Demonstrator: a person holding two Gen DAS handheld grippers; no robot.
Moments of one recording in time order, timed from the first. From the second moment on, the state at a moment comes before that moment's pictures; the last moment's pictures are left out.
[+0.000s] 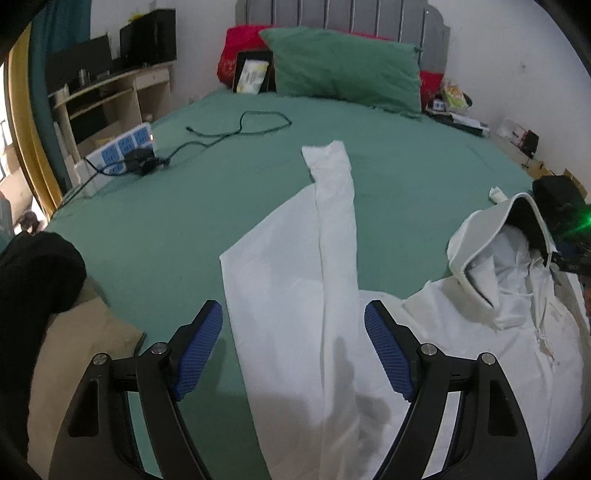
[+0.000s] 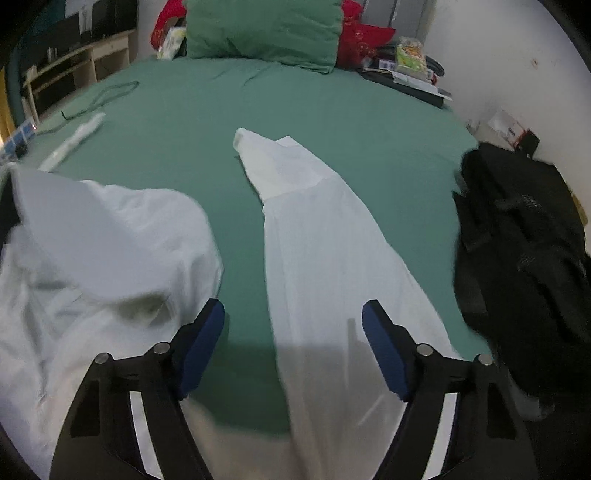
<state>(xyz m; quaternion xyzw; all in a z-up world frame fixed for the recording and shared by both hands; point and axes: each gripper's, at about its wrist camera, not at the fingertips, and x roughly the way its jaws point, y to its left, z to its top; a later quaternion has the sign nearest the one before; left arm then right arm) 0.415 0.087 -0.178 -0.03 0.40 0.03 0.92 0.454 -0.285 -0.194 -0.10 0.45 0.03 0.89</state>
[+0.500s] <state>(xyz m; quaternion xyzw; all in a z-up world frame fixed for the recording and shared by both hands) 0.405 0.088 -0.161 -0.03 0.38 0.04 0.92 0.452 -0.314 -0.174 -0.05 0.43 0.02 0.90</state>
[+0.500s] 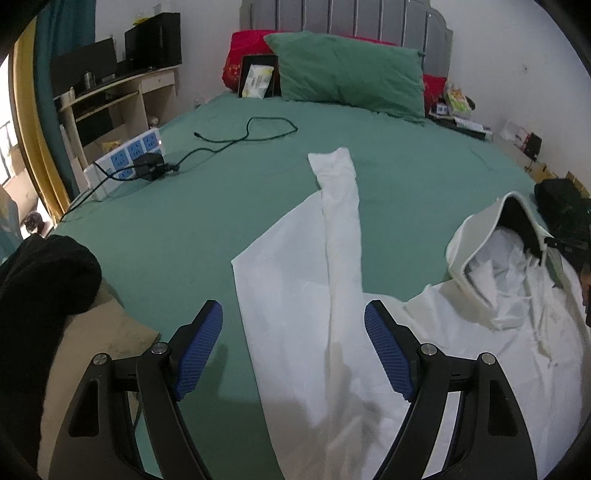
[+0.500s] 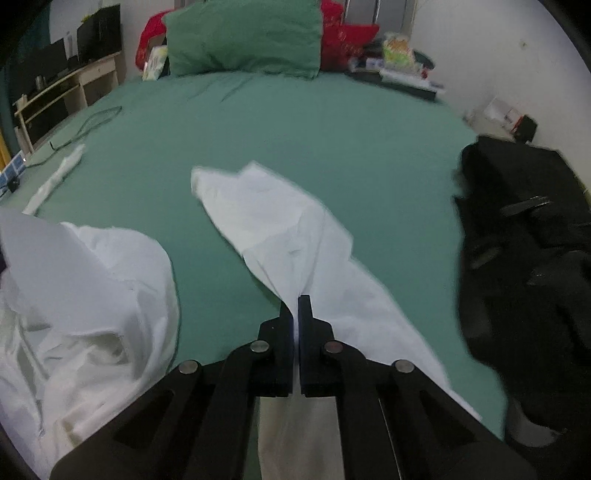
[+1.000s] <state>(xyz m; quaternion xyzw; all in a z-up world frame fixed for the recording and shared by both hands) 0.354 0.081 -0.117 -0.06 0.37 0.00 0.93 0.330 -0.258 -0.067 -0.09 0.38 0.06 0.92</state>
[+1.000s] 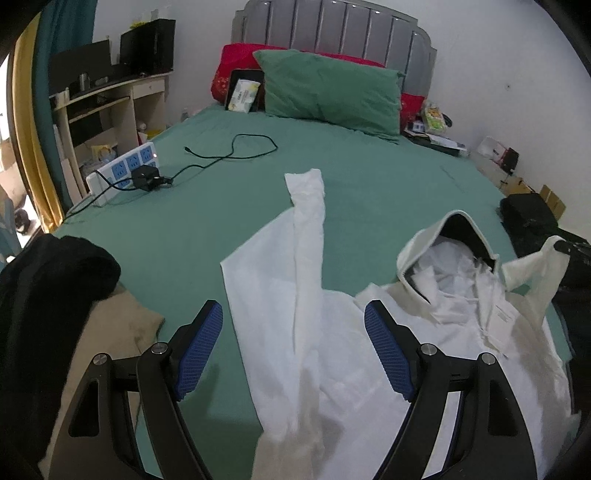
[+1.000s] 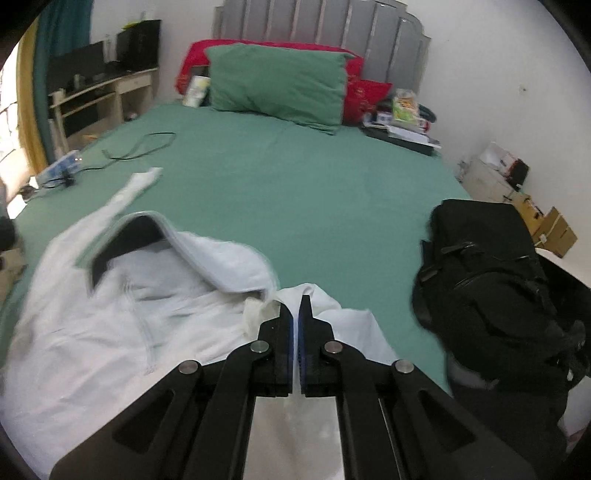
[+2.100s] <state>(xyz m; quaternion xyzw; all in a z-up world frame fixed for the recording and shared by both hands) 0.366 0.093 -0.151 -0.08 0.44 -0.04 0.89 0.334 -0.169 -0.211 -0.04 0.47 0.04 0.88</state>
